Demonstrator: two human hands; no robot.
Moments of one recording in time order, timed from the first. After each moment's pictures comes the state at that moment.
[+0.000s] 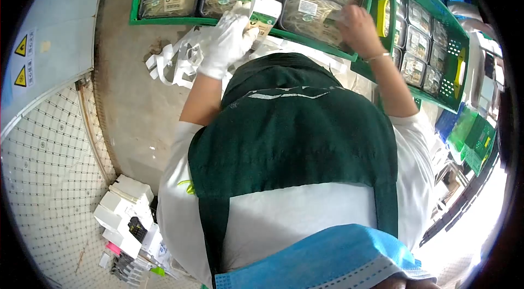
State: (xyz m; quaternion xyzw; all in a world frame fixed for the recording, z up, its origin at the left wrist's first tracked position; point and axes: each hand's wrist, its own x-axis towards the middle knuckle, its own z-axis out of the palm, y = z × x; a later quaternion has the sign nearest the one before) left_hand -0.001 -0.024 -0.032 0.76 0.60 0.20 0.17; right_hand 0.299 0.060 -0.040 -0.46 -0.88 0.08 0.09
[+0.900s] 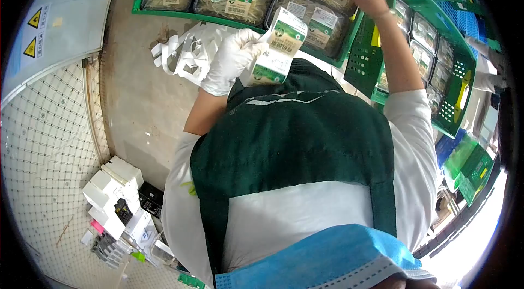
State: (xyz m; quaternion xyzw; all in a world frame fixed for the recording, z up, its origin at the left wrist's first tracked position) left_hand 0.074 -0.055 -0.008 0.36 0.57 0.42 0.61; right_hand 0.326 0.186 -0.059 -0.41 -0.89 0.05 0.21
